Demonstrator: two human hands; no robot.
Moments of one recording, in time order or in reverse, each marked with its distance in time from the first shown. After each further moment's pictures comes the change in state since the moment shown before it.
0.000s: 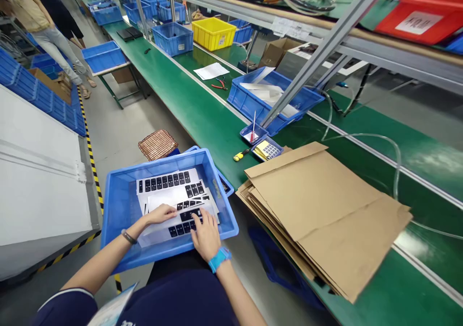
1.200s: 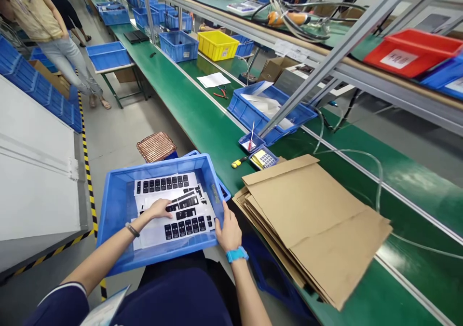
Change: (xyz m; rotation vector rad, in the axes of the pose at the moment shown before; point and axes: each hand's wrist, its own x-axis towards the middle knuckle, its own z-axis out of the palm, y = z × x) left_hand 0.025 -0.015 -0.008 0.116 0.029 -0.295; right_hand 0.006 0.071 -0.017 -0.011 0.242 0.308
